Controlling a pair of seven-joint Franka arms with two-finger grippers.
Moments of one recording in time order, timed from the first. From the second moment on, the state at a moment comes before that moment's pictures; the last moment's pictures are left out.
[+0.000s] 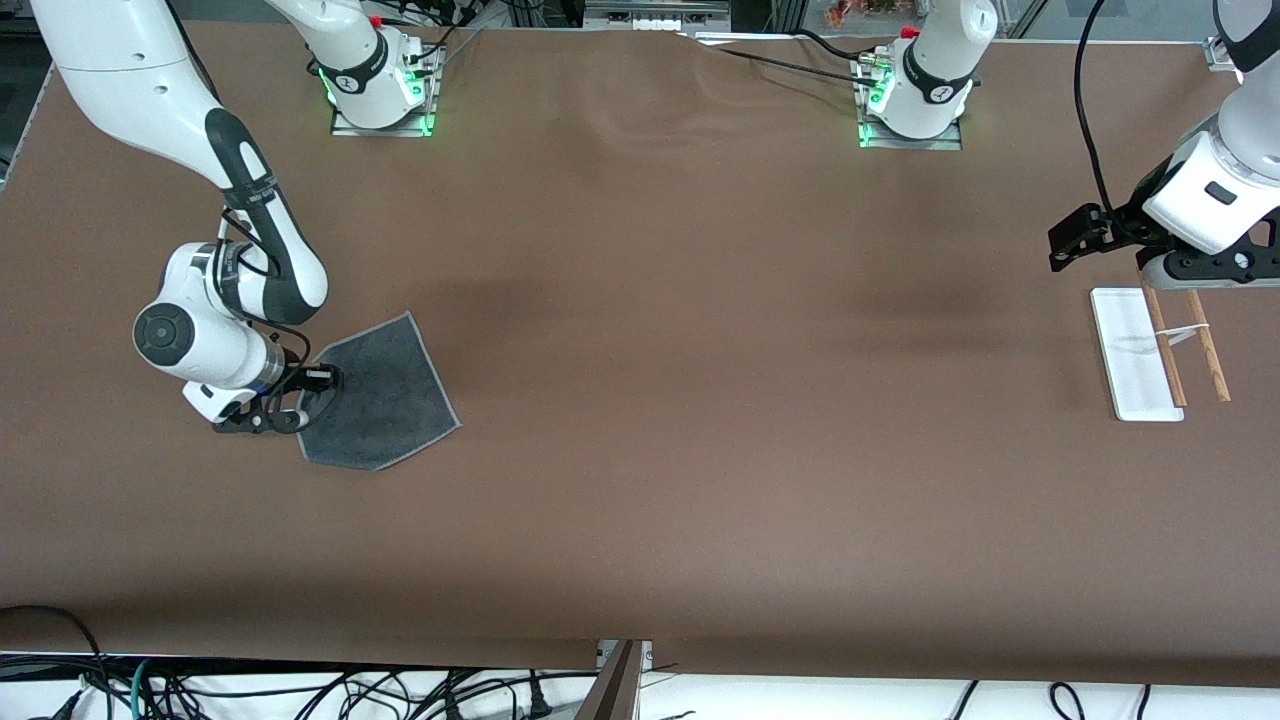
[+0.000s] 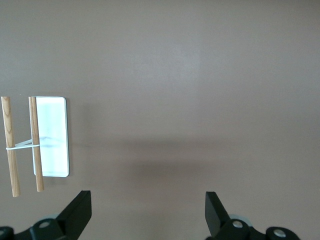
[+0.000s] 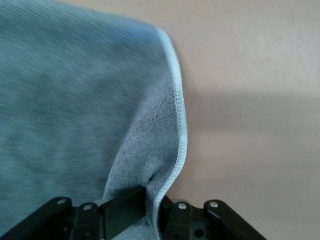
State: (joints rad) left arm -0.03 -0.03 -0.02 -1.73 0.04 1.66 -0.09; right arm 0.05 0.55 -0.05 -1.92 0.01 2.37 -0.09
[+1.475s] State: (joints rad) left arm -0.04 -0.02 -0.02 -1.73 -0.05 1.62 -0.09; right arm 0.19 0.52 0.11 -1.33 0.32 1.70 0.37
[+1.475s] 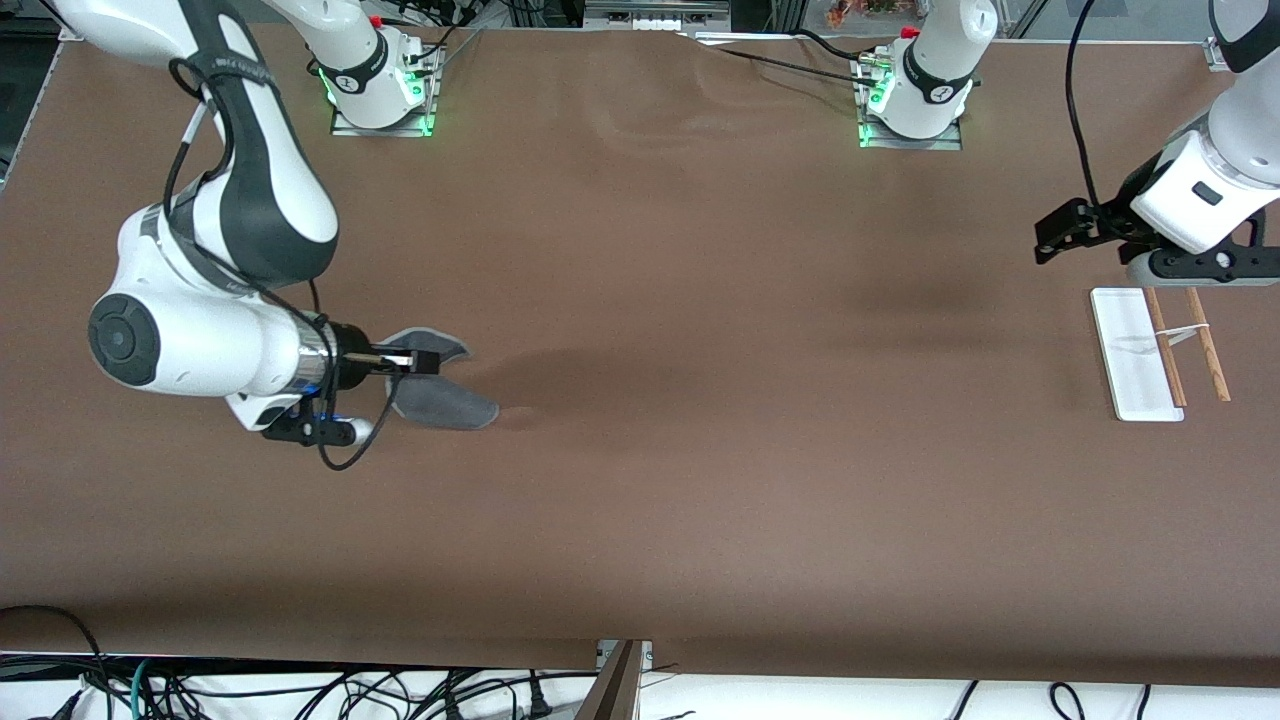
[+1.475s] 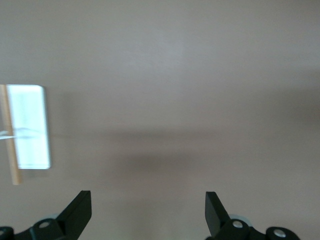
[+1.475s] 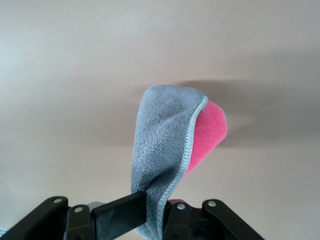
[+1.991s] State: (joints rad) left arm -0.09 0.10 -0.04 -1.70 -0.25 1.63 -0.07; right arm 0.30 0.52 0.16 -1.24 0.62 1.72 0.83
